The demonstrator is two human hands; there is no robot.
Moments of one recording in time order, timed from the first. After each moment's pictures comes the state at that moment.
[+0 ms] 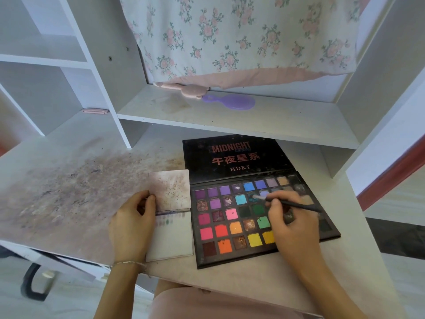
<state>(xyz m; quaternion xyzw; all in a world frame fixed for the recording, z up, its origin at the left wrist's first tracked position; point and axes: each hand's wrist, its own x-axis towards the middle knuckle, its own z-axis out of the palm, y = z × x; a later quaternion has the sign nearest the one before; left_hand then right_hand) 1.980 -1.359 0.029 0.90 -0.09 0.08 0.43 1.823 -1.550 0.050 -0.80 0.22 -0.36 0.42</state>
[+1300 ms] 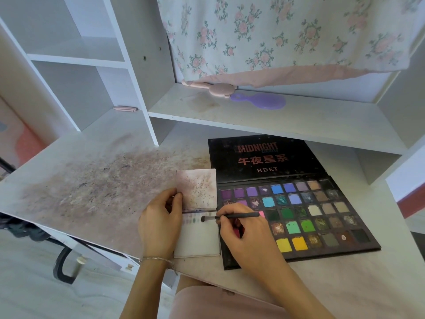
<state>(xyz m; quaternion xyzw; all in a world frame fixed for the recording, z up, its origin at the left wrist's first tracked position) 1.979 -1.359 0.027 0.89 -0.09 0.10 0.44 1.873 -1.481 0.042 -0.86 0.11 -0.16 0.47</state>
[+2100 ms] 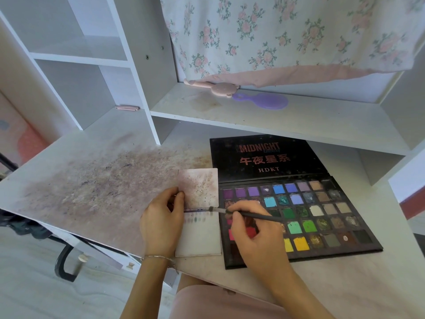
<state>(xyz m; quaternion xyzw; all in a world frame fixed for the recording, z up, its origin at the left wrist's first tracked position) 1.978 -1.359 0.030 0.89 -0.09 0.09 0.43 1.869 -1.480 0.043 -0.81 0.10 -0.30 0.50</state>
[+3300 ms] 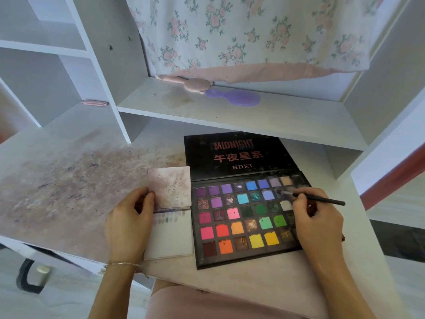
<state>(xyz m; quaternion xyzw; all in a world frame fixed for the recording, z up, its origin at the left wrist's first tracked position) 1.981 -1.356 0.023 0.89 -0.11 0.09 0.44 1.817 -1.583 0.037 -0.78 0.33 -0.39 0.37</state>
